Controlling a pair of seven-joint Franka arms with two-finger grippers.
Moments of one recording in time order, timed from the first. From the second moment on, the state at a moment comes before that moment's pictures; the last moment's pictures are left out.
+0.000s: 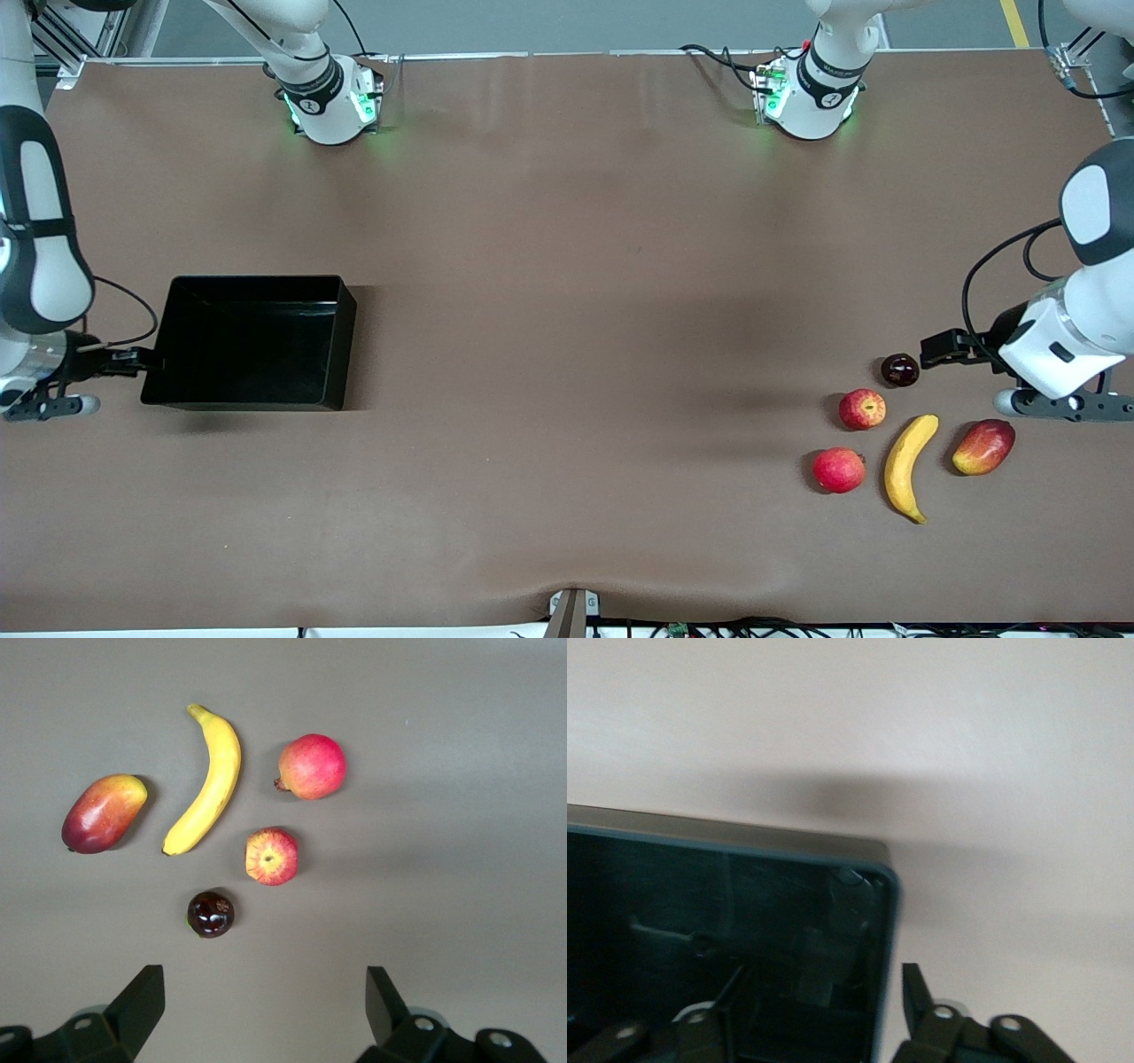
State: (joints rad) left arm 0.18 0.36 -0.26 -1.42 0.08 1.76 -0.02; right arm -0.40 0.54 0.12 -1.59 0.05 1.99 -0.47
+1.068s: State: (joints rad) left arm 0.19 0.25 -0.31 -1.45 0.12 1.76 -0.17; right arm -0.20 0.25 0.15 -1.30 0.05 1.45 -0.12
